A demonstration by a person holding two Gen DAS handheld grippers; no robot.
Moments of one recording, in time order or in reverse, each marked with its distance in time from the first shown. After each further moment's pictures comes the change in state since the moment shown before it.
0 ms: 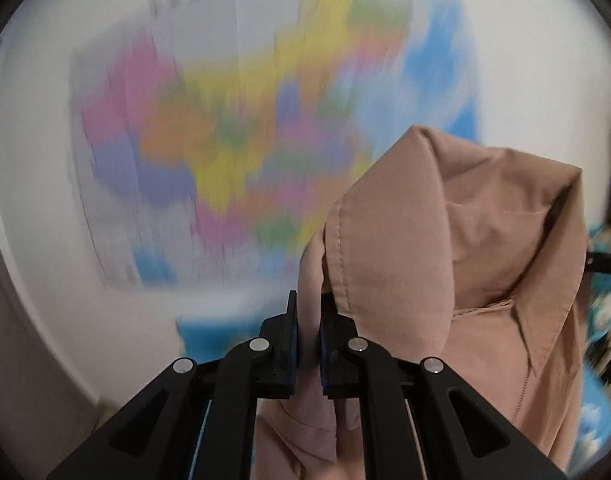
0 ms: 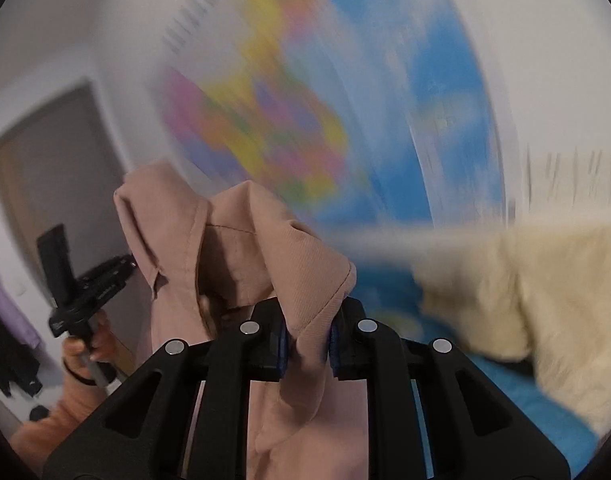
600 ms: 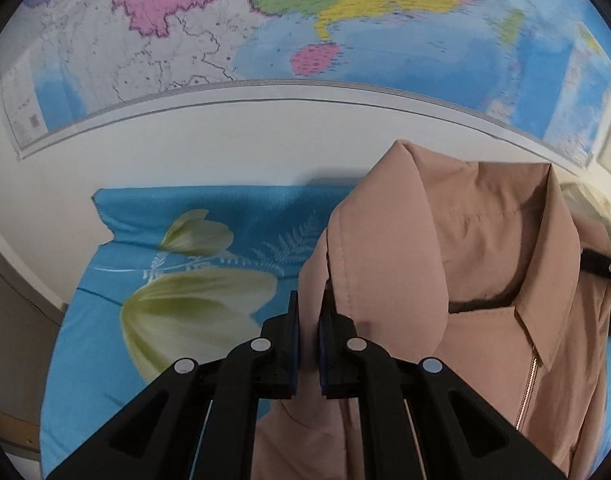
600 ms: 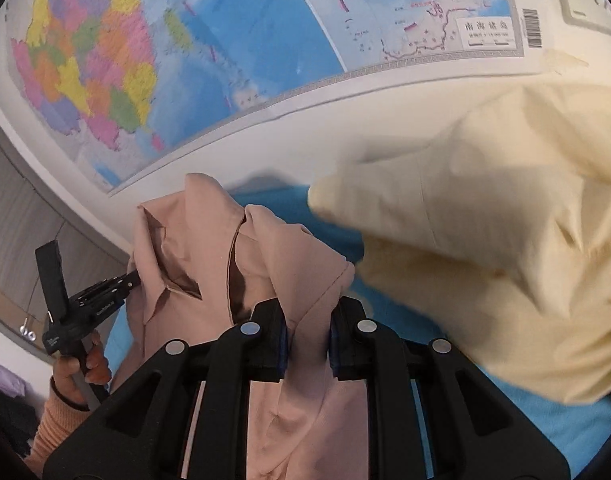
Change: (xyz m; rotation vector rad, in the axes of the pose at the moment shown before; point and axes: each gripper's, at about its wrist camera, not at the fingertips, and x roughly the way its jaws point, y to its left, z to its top) left arm 0.238 0.029 -0.072 -0.138 0.412 -0.057; right arm 0.200 -0.116 -0.029 0.198 0.239 -0.168
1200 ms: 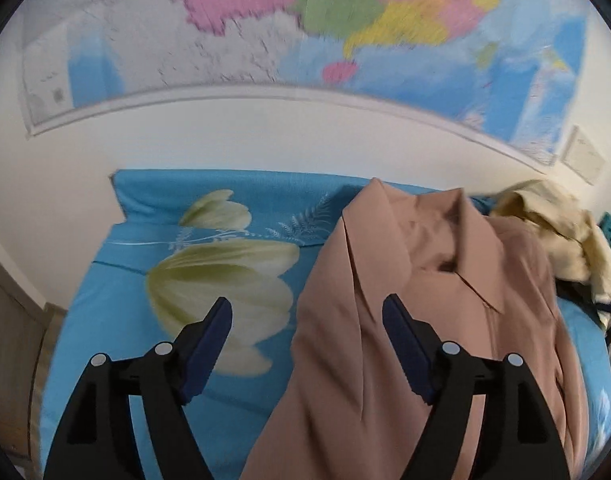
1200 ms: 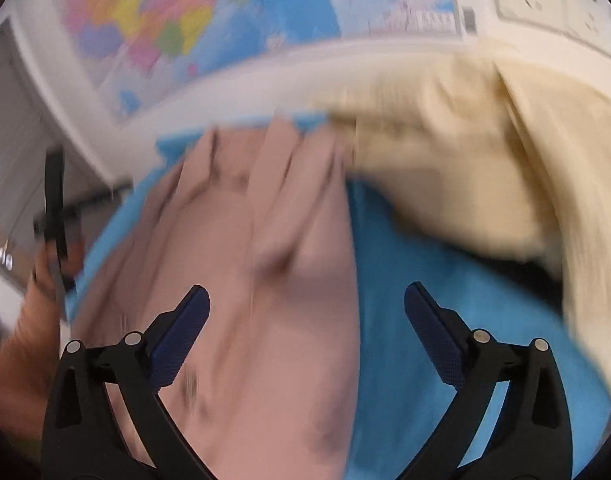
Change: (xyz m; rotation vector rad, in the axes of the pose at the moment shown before) left arm -0.065 0.051 -0.056 -0.002 -0.080 -0.115; right arm -0.091 -0.005 -0.116 -0.189 0.077 -0.060
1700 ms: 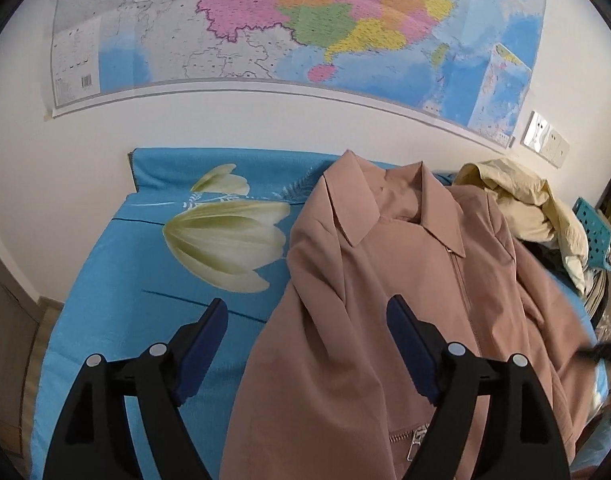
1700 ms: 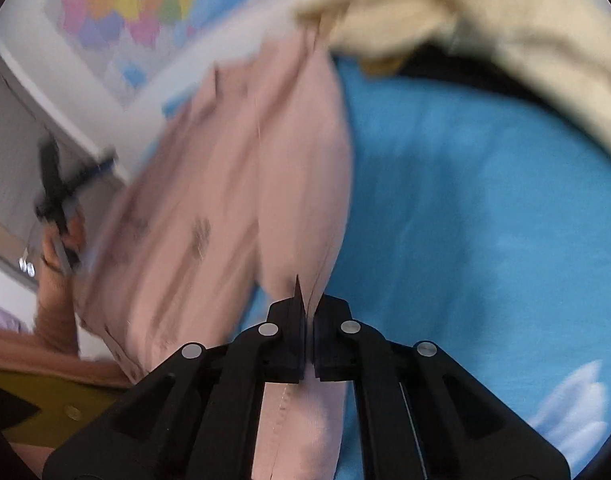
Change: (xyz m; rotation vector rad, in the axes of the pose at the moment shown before) left arm -0.052 -0.001 -0.059 0.017 -0.021 -0.049; right arm -0.056 -0.016 -0.119 0.168 0.003 0.044
